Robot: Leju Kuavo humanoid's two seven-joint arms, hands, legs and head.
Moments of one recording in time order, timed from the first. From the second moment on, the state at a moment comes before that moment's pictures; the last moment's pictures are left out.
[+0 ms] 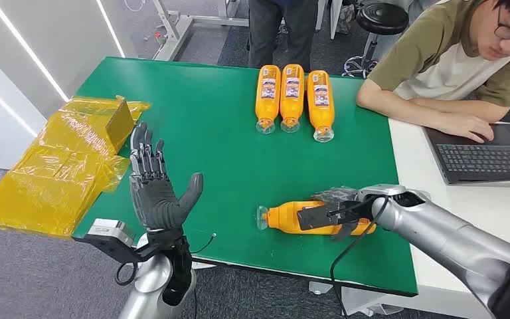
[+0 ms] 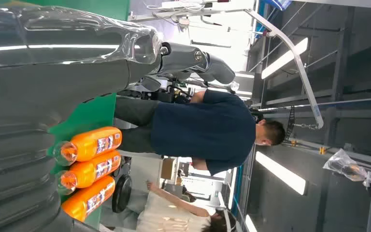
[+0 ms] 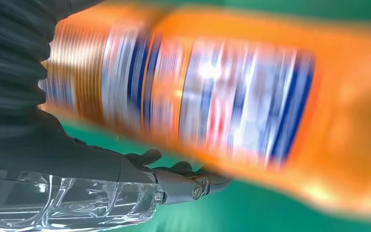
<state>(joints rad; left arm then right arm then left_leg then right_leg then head) -0.13 -0.24 -0.33 -1.40 0.01 0.35 -0.70 -1.02 -0.40 1.27 -0.86 0.20 0.45 -0.21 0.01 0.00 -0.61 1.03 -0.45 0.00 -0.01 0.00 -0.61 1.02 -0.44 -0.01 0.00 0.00</state>
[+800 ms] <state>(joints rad) -0.13 -0.24 -0.33 -1.40 0.01 0.34 -0.70 -0.94 -0.46 1.27 -0.89 0.35 0.25 -0.15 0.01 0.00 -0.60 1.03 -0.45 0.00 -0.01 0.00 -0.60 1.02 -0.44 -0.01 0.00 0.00</state>
